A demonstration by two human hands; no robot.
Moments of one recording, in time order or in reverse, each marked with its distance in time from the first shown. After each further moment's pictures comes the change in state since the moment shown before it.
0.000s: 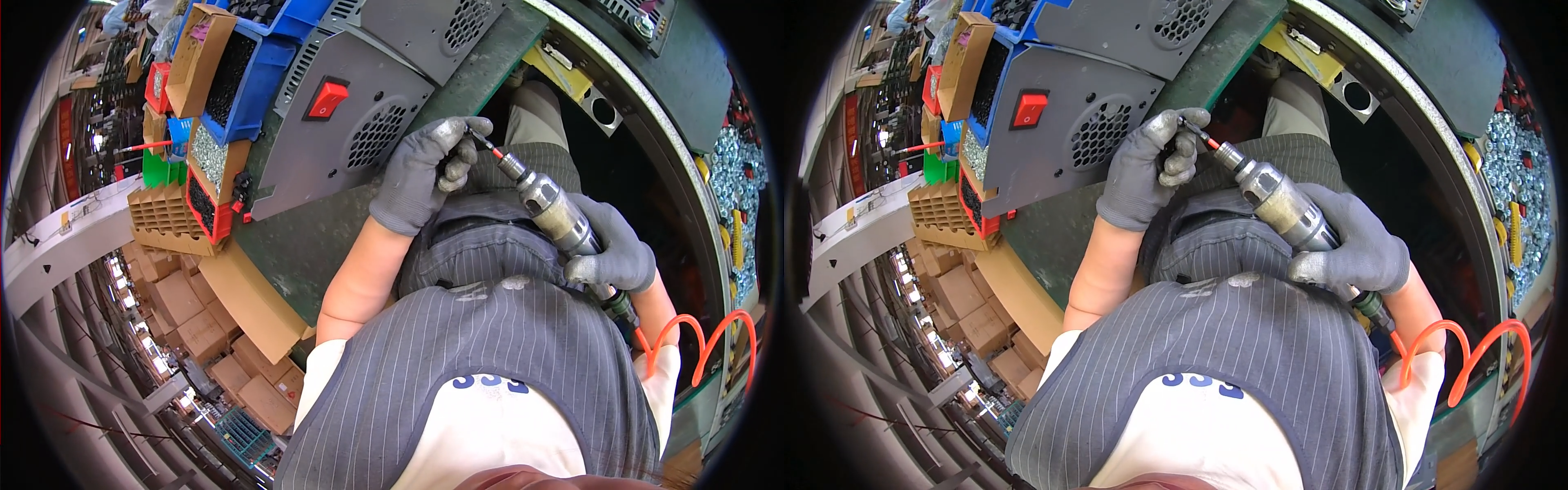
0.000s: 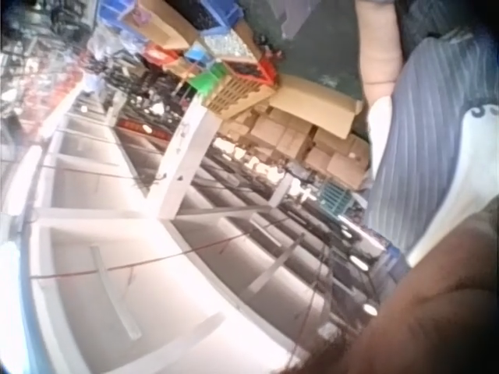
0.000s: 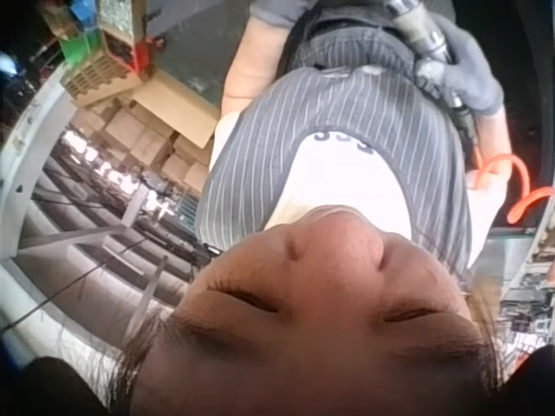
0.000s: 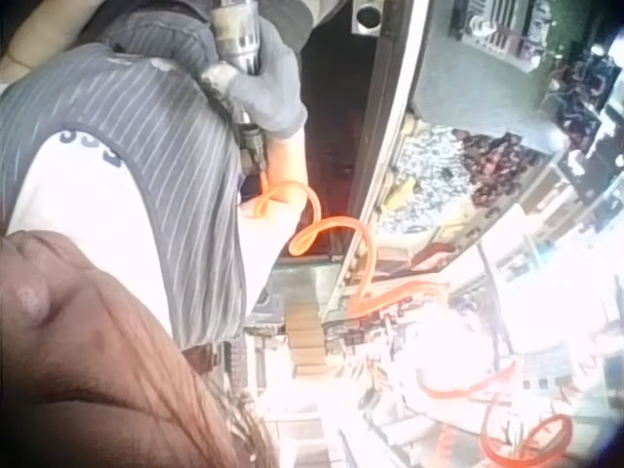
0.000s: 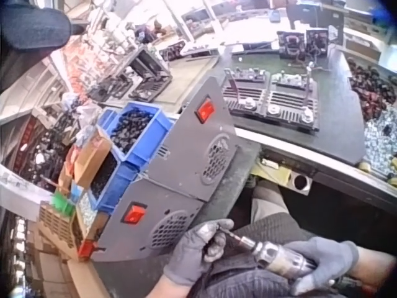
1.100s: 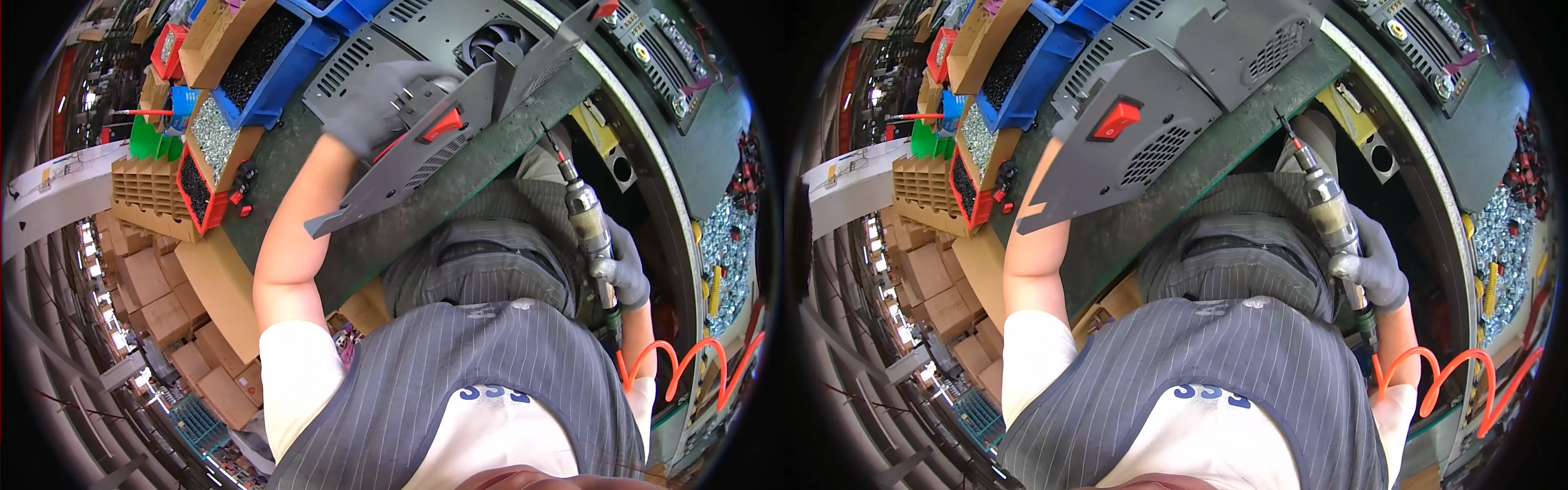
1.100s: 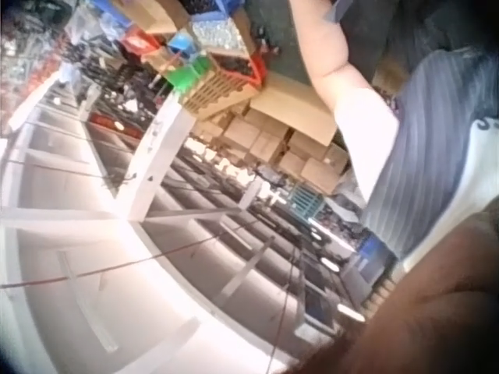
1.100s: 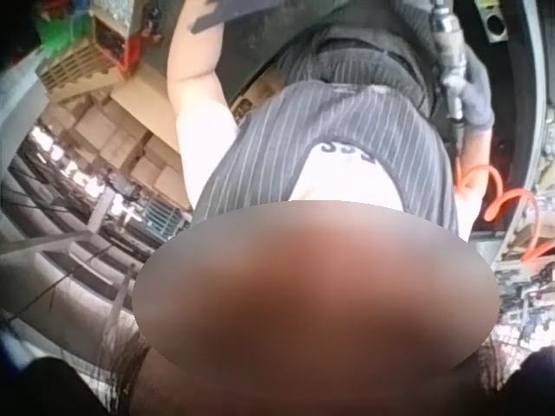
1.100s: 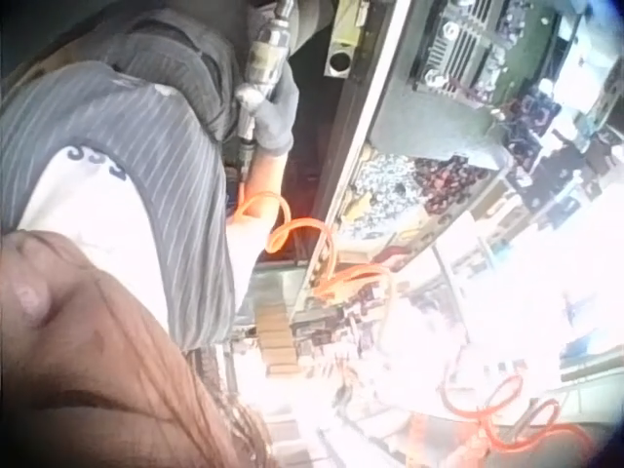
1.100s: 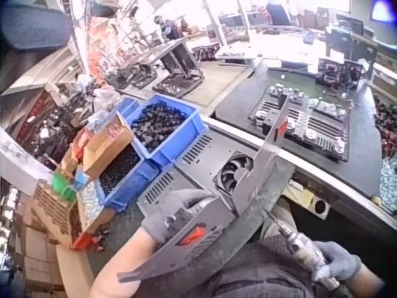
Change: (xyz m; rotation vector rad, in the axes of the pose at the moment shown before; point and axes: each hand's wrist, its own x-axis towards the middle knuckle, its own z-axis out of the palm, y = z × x) left_hand 0.044 0.111 -0.084 1.294 0.005 0.464; right_hand 0.025 -0.001 -0.008 0.031 0.220 0.081
